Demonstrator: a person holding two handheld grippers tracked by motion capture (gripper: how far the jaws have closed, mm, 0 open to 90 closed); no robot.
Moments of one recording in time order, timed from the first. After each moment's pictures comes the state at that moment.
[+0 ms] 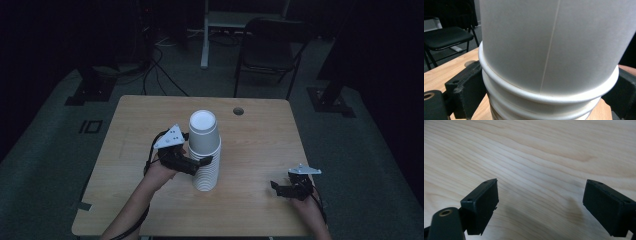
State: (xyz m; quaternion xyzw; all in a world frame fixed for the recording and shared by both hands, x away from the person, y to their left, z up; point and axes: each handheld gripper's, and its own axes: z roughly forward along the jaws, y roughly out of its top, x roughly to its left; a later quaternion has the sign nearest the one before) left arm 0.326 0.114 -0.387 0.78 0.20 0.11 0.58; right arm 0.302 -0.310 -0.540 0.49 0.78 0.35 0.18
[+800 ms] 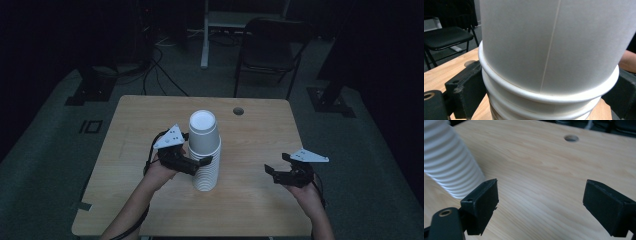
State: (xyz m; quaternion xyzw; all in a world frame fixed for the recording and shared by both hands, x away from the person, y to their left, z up) left arm 0.326 0.114 -0.388 0.78 0.20 0.11 0.58; right arm 0.304 -0.282 -0.456 0.43 0.76 0.45 0.20
